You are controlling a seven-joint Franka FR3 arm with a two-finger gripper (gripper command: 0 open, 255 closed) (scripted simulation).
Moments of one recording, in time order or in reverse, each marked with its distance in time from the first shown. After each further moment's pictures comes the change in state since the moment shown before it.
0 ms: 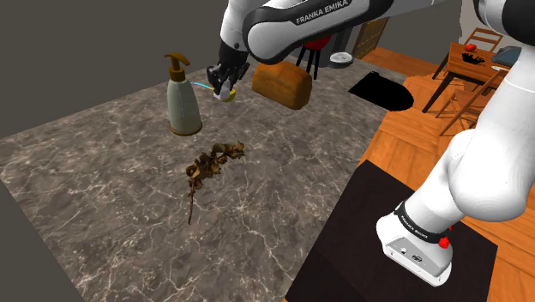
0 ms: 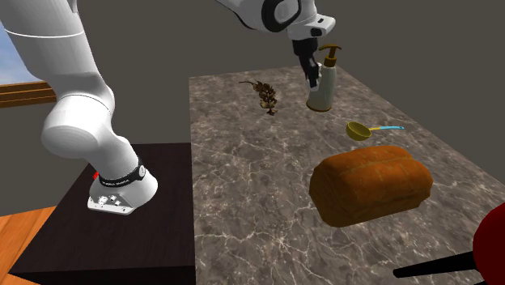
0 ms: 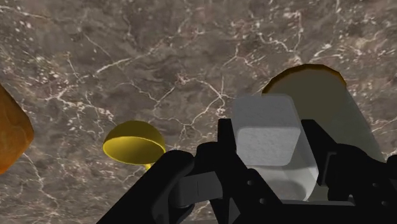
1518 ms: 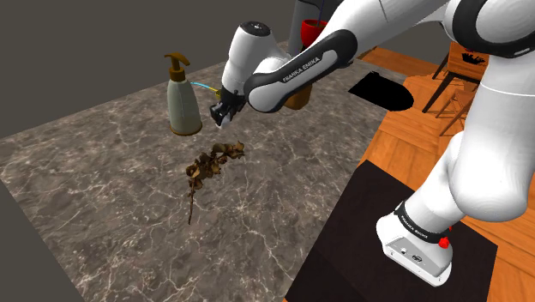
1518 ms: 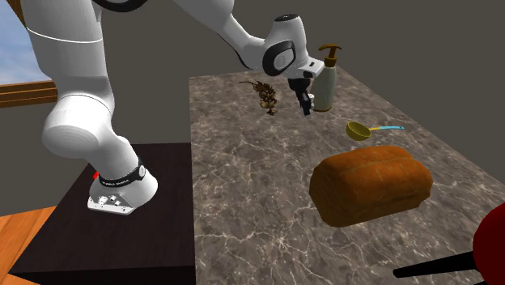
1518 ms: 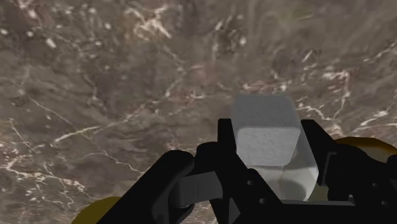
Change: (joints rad) arm 0.016 0.153 -0.029 -0.114 -0.074 0.264 0.072
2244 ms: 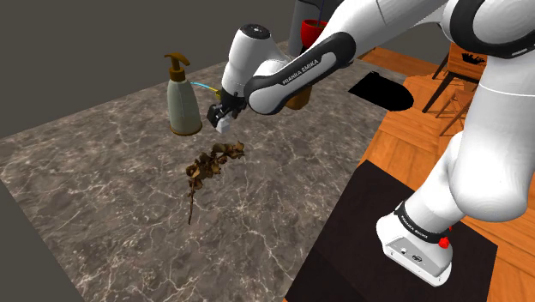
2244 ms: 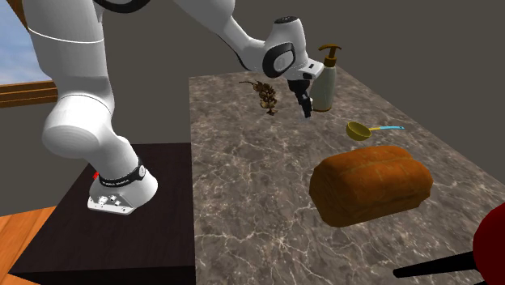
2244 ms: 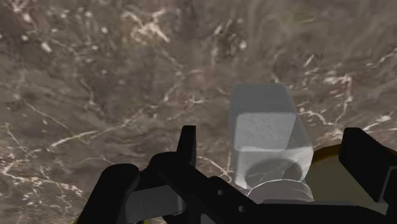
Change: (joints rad) arm 0.002 0.009 -0.002 -0.003 -0.005 0.012 0.005
